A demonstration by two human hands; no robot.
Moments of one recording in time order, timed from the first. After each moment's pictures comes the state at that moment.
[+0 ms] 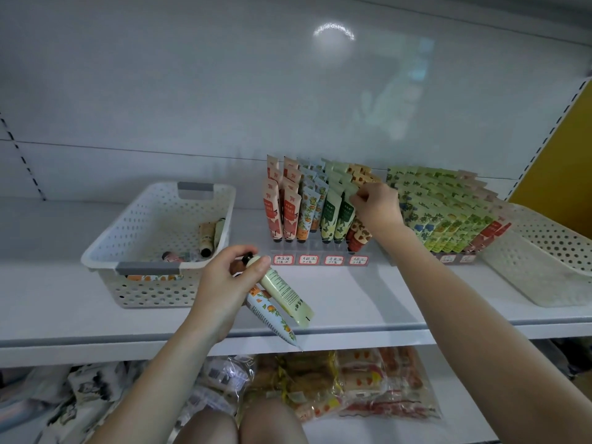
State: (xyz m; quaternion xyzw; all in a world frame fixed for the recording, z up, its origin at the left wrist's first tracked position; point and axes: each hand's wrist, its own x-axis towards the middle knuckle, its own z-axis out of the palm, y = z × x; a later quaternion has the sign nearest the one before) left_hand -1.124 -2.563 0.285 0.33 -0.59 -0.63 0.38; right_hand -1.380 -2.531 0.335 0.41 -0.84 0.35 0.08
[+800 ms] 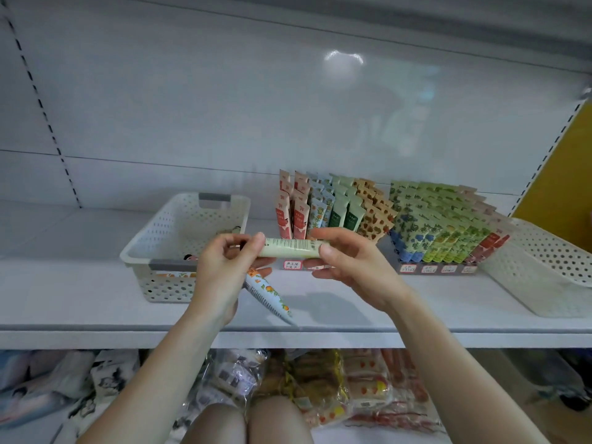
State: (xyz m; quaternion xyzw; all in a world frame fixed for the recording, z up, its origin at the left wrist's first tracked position) left_hand -1.109 -2.551 0.319 0.29 -0.49 -0.66 0.49; right_hand -1.263 -2.451 0.340 0.46 -0.54 0.59 -0.39
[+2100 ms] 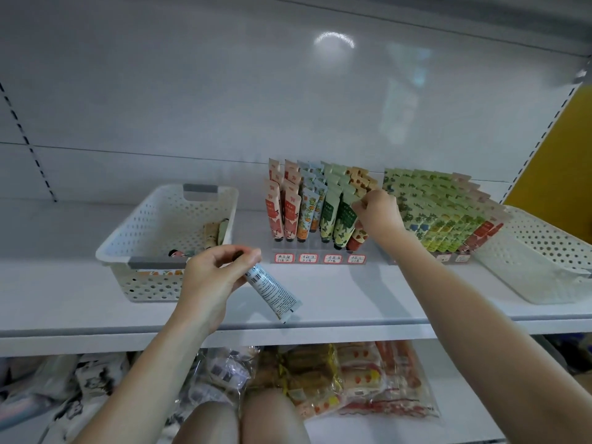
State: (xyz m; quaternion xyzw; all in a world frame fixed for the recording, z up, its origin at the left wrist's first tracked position) left_hand -1.111 -2.563 0.295 0.33 -0.53 -0.65 0.43; right_hand -1.367 -2.512 0.340 0.40 -0.86 0.31 0.02
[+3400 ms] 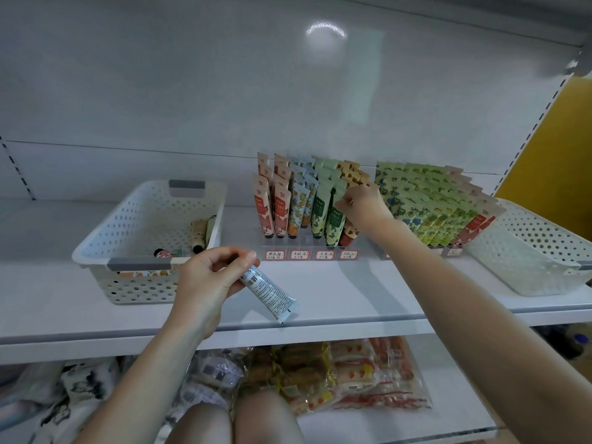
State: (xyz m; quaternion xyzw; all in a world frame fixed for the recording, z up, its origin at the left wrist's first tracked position) left_hand -1.118 -2.559 0.289 0.33 -0.52 -0.67 0.41; right_hand -1.369 -2.517 0.343 0.45 -0.85 0.27 -0.02
